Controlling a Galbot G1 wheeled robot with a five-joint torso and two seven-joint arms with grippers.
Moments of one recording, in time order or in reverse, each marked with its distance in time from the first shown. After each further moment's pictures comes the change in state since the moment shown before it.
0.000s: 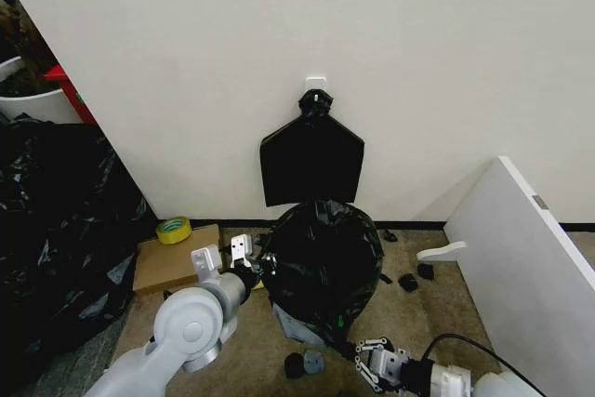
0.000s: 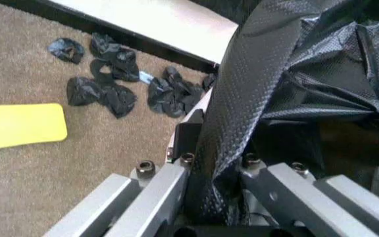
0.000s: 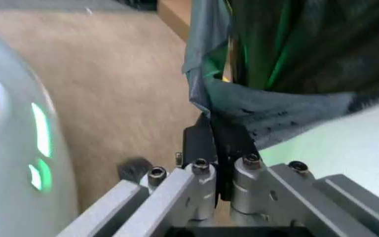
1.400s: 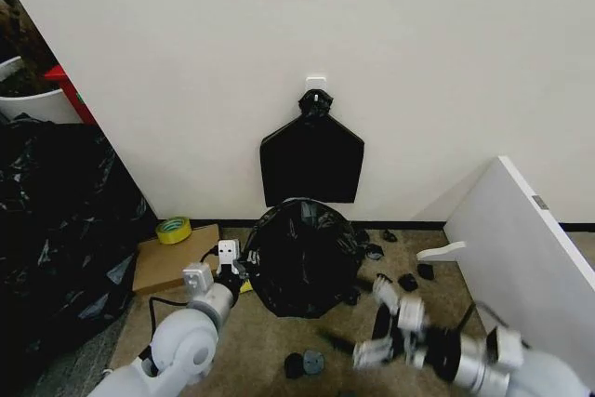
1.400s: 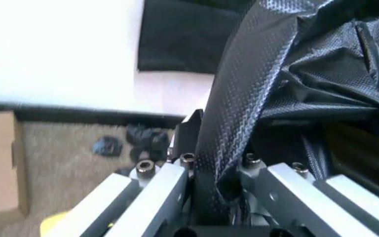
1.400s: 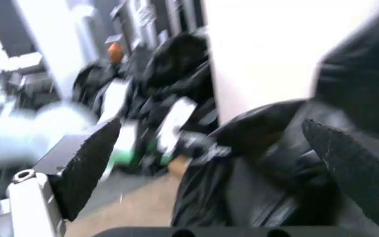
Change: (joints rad) left arm 0.108 0.036 0.001 0.146 0.517 -0.288 0.348; right arm -0.051 -0.113 0.225 0.298 0.752 -0.064 -0.093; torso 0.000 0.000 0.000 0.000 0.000
